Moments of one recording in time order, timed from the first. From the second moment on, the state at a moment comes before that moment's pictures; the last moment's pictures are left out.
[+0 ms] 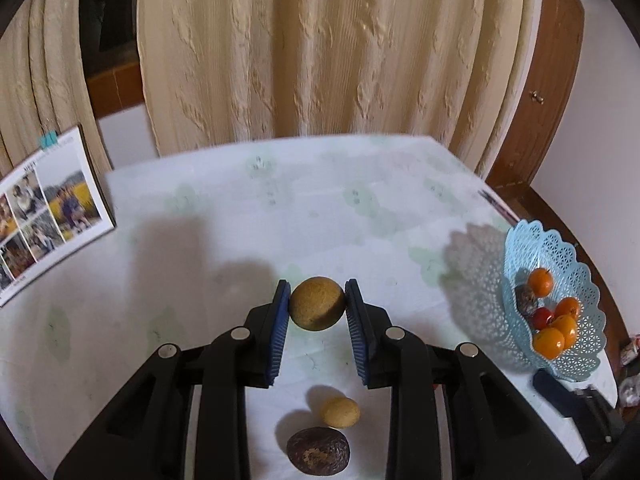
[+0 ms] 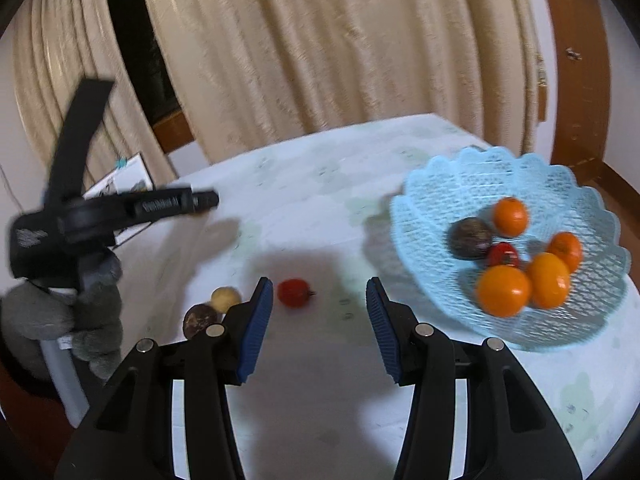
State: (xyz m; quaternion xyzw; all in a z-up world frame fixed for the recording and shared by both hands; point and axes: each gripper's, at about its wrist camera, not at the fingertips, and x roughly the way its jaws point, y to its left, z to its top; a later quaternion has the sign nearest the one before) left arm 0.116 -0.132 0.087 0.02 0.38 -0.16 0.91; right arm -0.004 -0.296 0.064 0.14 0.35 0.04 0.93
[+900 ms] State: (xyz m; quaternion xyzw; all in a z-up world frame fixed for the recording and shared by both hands) left arm 0.101 -0.124 0.116 0.02 0.34 -0.15 0.93; right arm 0.072 -0.249 0.018 0.08 0.44 0.06 0.89
